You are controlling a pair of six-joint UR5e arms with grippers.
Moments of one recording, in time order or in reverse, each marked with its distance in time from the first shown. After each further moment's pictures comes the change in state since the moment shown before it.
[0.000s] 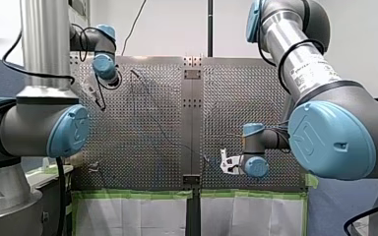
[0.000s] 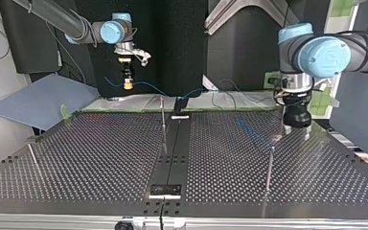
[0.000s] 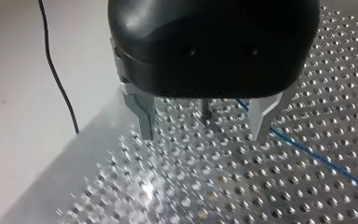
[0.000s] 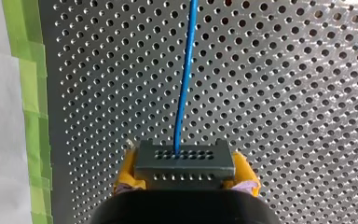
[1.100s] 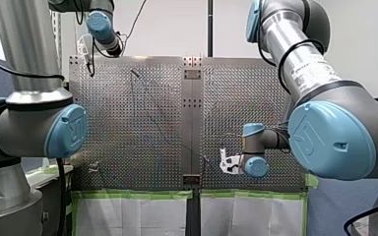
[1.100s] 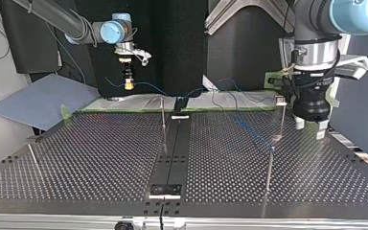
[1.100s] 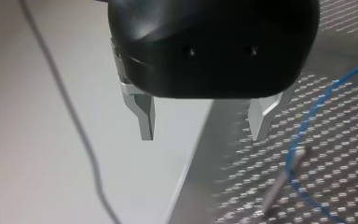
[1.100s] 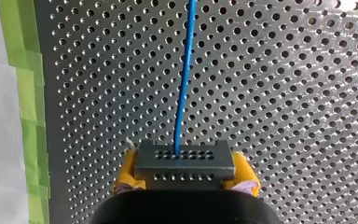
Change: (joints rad) left arm -0.068 0.201 0.118 -0.288 0.007 0.288; right arm 0.000 0.000 0.000 -0.008 -0.019 0.009
